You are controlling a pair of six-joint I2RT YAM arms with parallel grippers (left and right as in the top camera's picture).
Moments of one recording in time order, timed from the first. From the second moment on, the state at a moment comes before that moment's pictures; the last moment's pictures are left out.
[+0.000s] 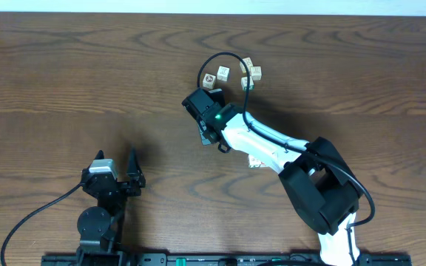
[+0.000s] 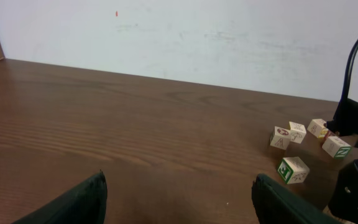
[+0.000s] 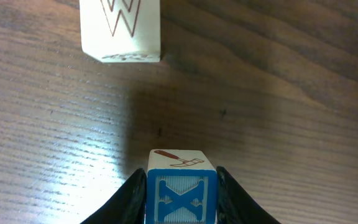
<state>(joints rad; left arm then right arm) -0.07 0.01 0.02 -0.11 -0.08 -0.14 0.76 2.08 1.45 -0.63 0.28 0.50</state>
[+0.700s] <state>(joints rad) -0.07 0.01 0.02 -0.11 -0.08 -0.14 0.77 2.08 1.46 -0.64 0.26 0.57</state>
